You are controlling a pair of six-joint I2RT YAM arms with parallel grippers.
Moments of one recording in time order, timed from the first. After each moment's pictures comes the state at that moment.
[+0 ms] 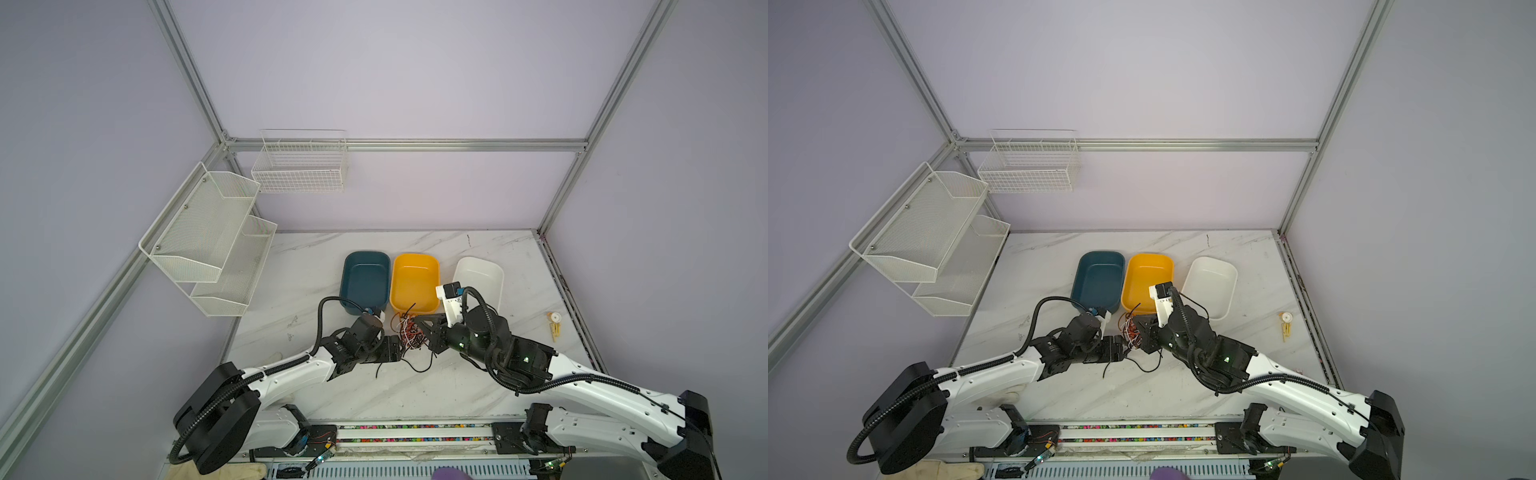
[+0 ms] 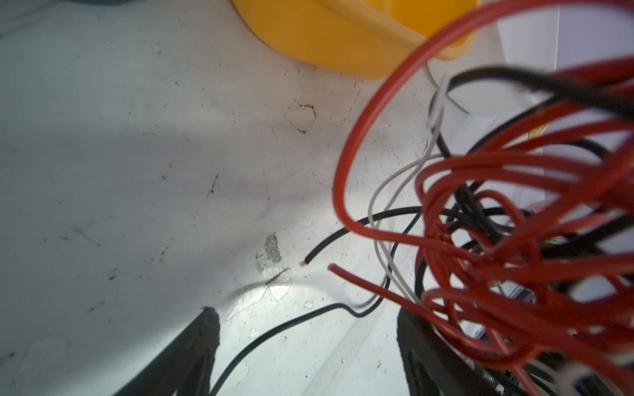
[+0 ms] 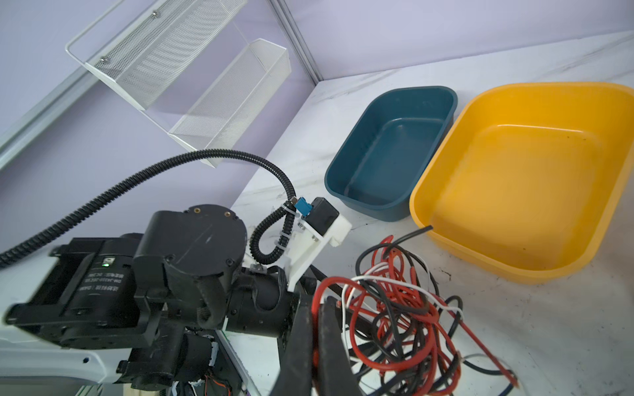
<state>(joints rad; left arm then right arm) -0.76 1.26 0.59 -0.17 0.12 -0.79 1.03 1.00 0.81 -0.12 0.09 0.61</state>
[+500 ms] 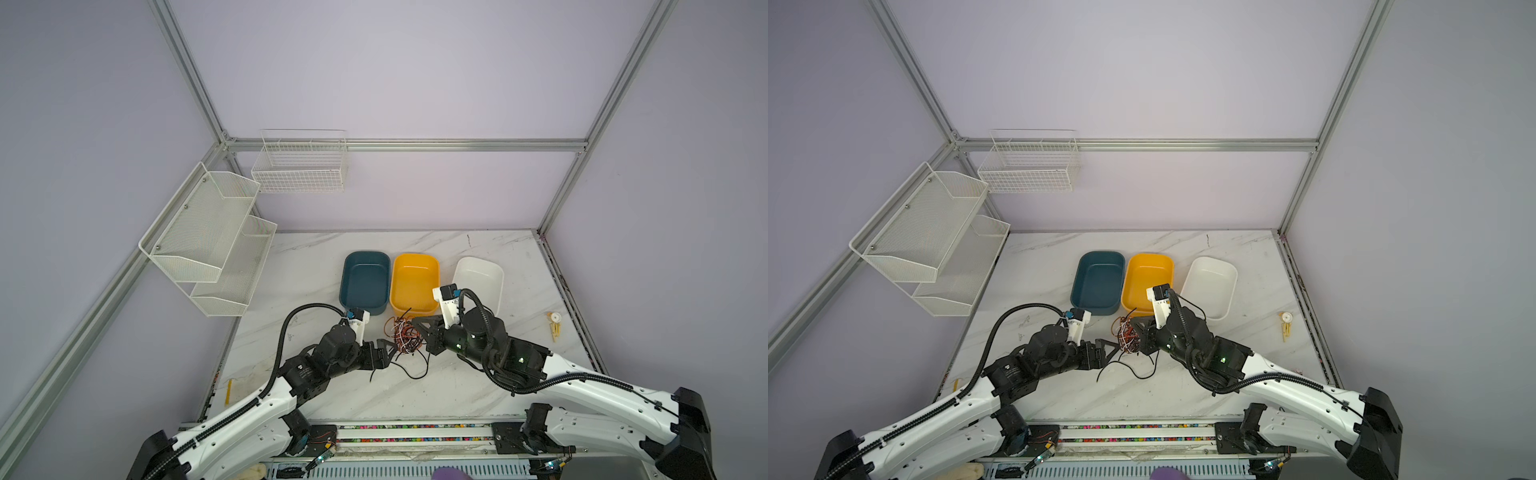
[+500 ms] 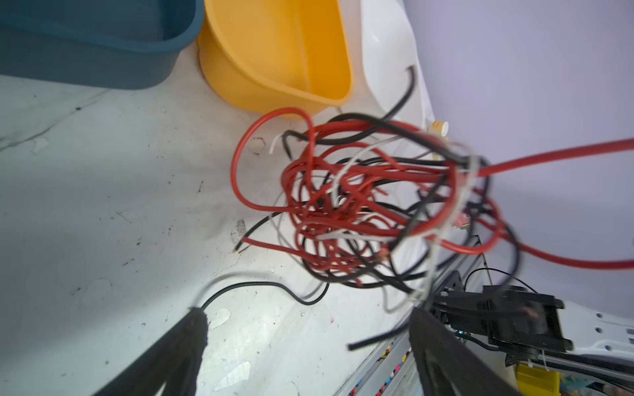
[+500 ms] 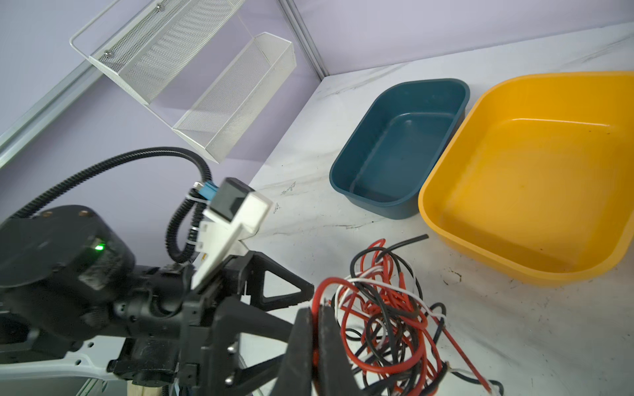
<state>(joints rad) -0.76 0.79 0.49 -0.26 0.13 -0.78 1.03 1.04 0.76 -0.05 0.07 0.61</state>
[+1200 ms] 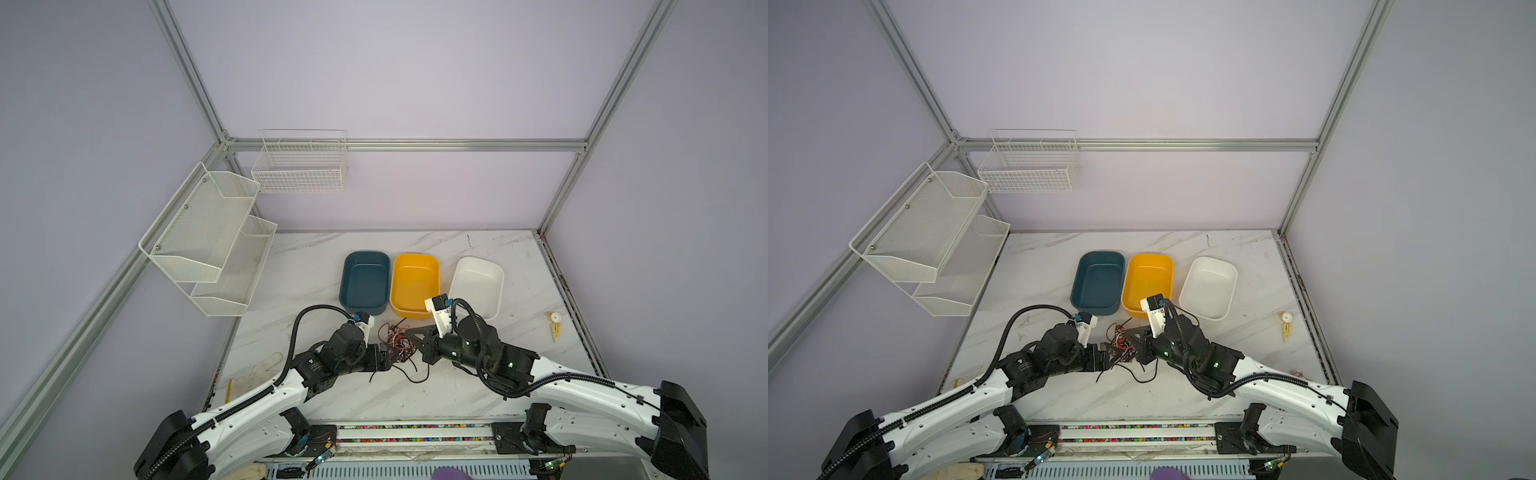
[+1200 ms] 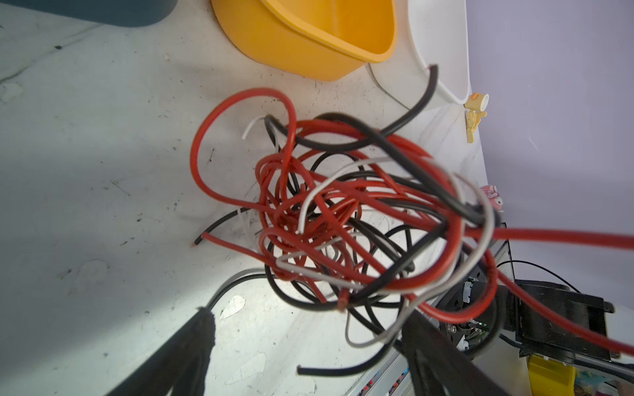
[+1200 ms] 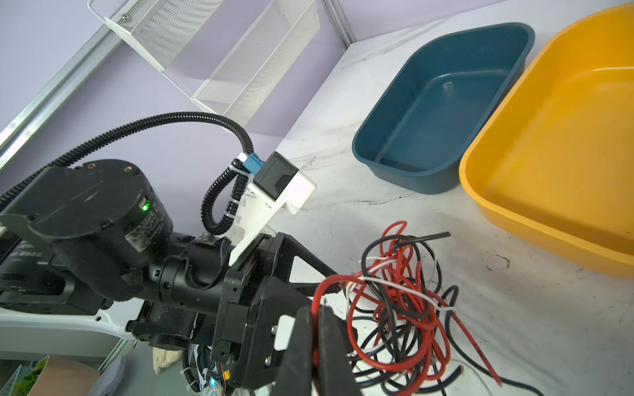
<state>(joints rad) -0.76 0.96 0.49 -0.24 0.15 -0.79 1.03 1.06 0.64 0.12 -0.07 0.65</state>
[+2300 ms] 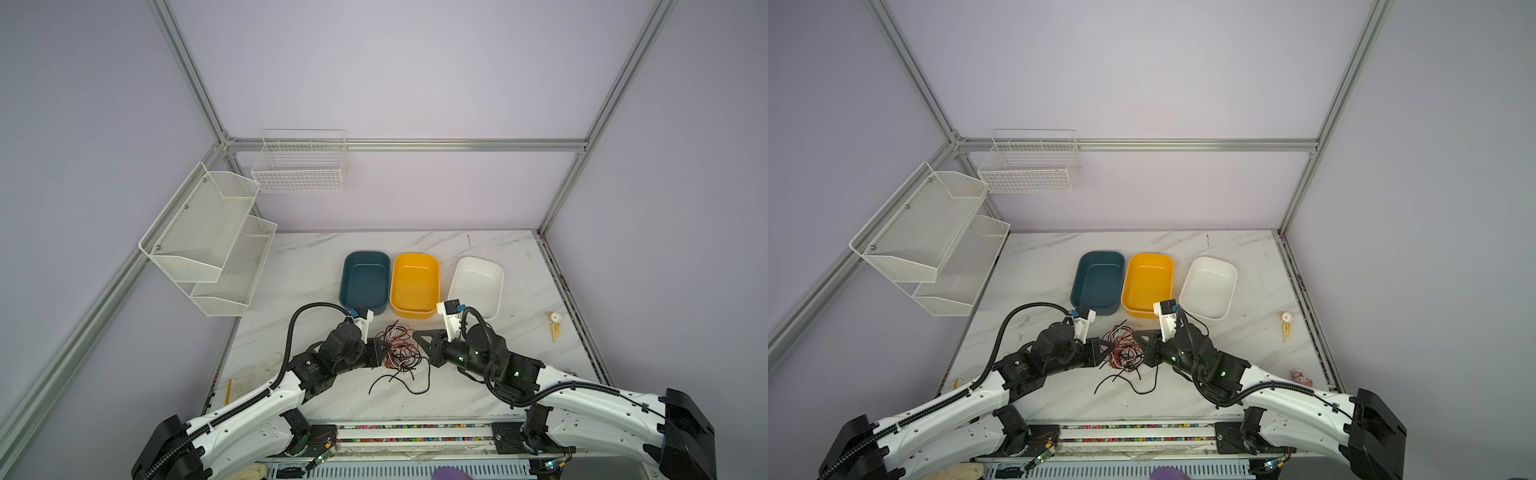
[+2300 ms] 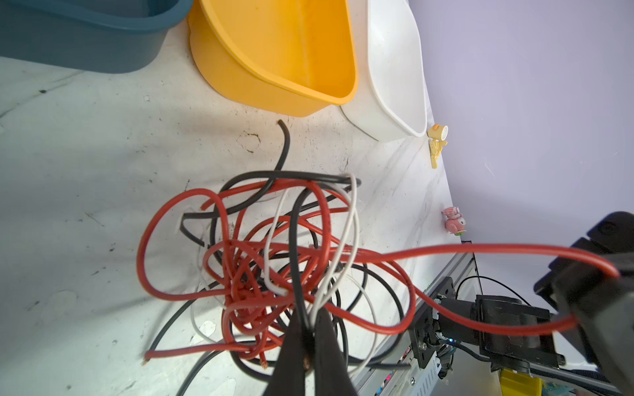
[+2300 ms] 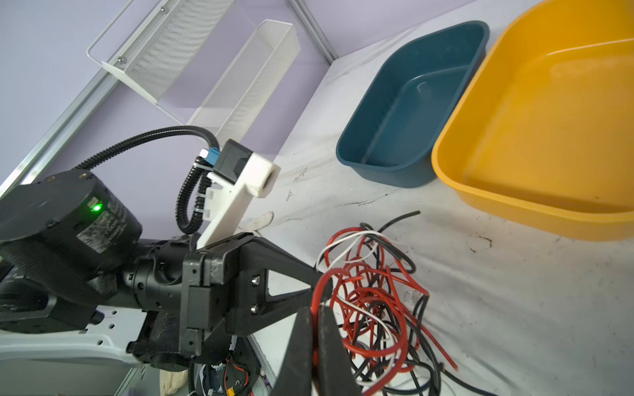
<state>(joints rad) -0.76 0.91 0.49 -0.18 0.14 -0.83 1.03 0.98 0.52 0.17 0.04 0.76</state>
